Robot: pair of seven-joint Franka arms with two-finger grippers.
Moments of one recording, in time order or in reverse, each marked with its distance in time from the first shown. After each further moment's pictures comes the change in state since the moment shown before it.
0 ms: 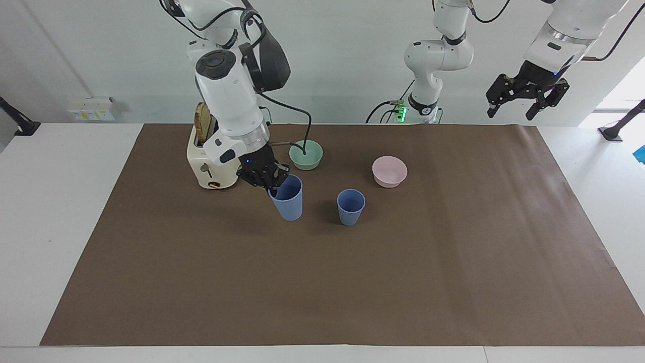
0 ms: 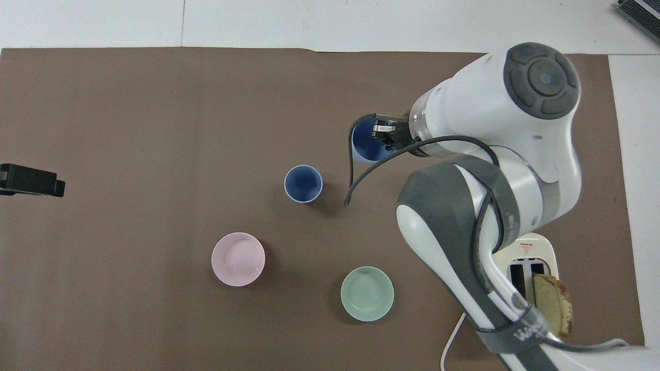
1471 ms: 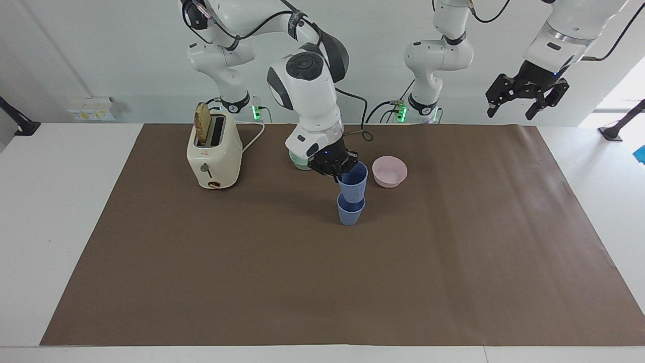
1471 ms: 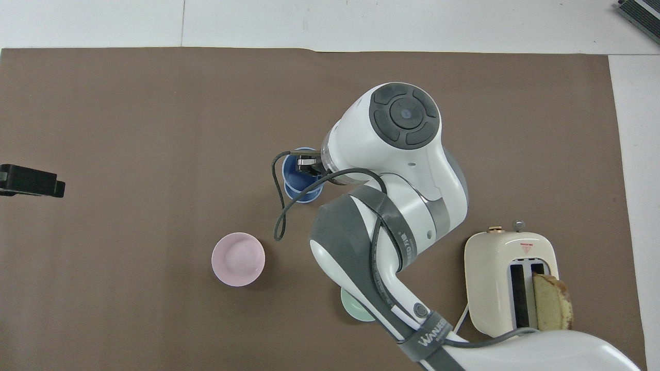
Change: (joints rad) left arm 0.000 0.000 0.000 0.000 0.000 -0.003 0.000; right arm 0.110 0.119 0.051 0.044 0.029 0.031 0.034
